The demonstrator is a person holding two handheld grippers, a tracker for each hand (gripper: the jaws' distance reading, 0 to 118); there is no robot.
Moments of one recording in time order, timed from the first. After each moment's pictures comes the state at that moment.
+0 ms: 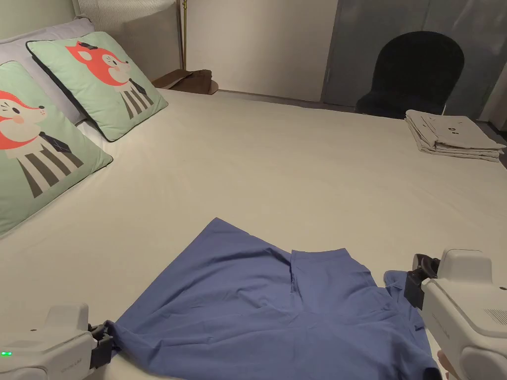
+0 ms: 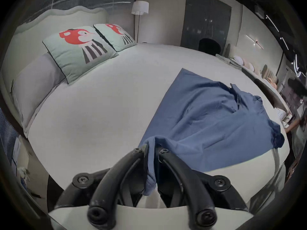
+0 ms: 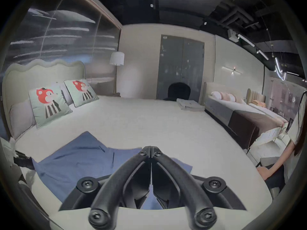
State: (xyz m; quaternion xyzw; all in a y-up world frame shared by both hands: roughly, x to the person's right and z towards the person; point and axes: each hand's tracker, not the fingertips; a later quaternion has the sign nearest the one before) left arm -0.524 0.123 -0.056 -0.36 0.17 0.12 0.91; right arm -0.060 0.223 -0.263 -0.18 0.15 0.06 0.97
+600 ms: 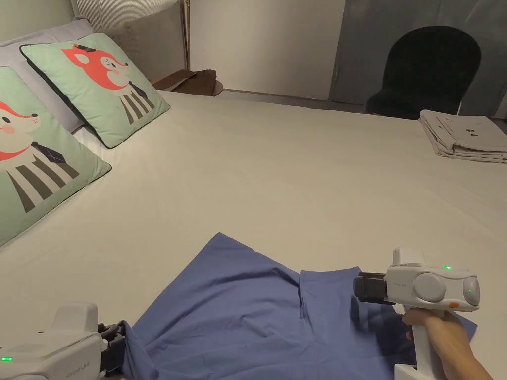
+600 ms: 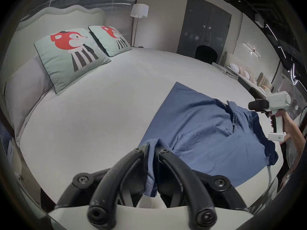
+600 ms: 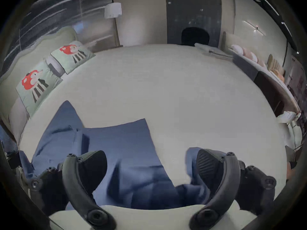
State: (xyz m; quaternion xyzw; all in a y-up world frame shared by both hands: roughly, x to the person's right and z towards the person) left arm -0.515 0.139 -0.111 -0.36 0.15 0.14 0.91; right arm -0.121 0.116 -0.459 -0.42 0.20 0.06 0.88
